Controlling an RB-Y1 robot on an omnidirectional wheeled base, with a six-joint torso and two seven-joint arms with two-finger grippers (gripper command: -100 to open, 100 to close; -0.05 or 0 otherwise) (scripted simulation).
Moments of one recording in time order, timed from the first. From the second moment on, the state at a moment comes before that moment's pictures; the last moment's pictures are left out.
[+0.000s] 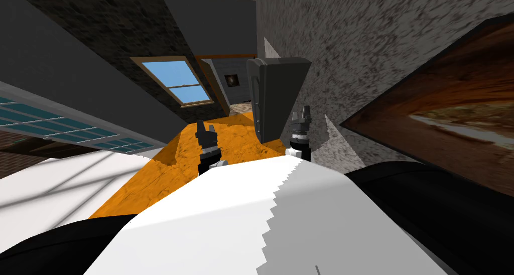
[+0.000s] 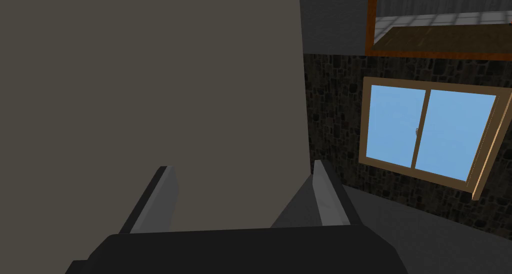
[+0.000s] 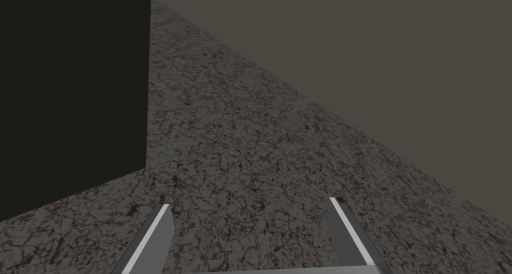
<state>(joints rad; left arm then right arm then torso) 0.51 -0.02 -0.06 -2.32 0.03 -0.39 -0.17 0.48 0.03 -0.03 -2.29 -0.03 -0.54 0.07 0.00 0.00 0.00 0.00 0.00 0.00</state>
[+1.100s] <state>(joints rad) 0.51 -0.02 -0.06 -2.32 0.03 -0.39 -0.17 0.47 0.01 -0.03 -2.29 -0.02 -0.53 0.07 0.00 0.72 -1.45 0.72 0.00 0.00</state>
